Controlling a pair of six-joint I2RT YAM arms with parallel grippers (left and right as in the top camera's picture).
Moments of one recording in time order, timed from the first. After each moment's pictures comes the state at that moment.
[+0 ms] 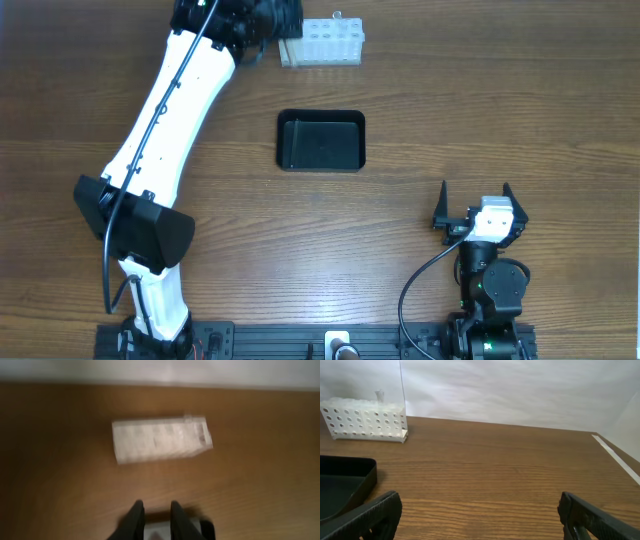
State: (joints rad) left arm -0.40 2.04 2.18 -1.03 0.01 -0.35; right arm 0.02 0.01 0.01 -0.06 0.10 -0.11
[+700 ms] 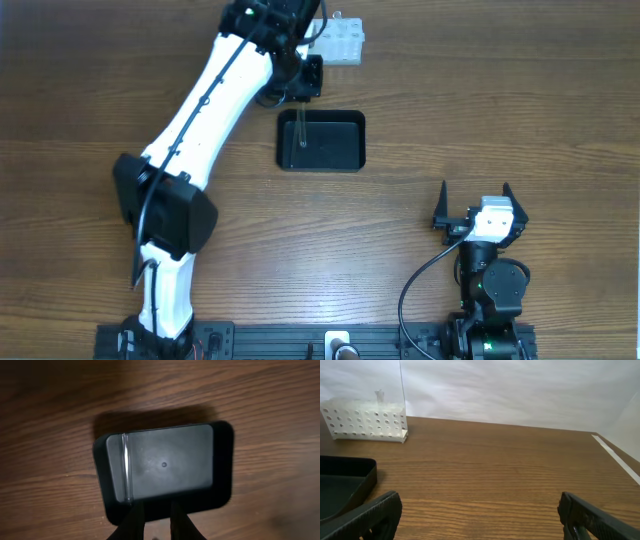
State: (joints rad) left arm -0.47 2.19 2.18 -1.32 0.10 -0.39; right arm 0.02 0.01 0.01 -0.06 0.10 -0.11
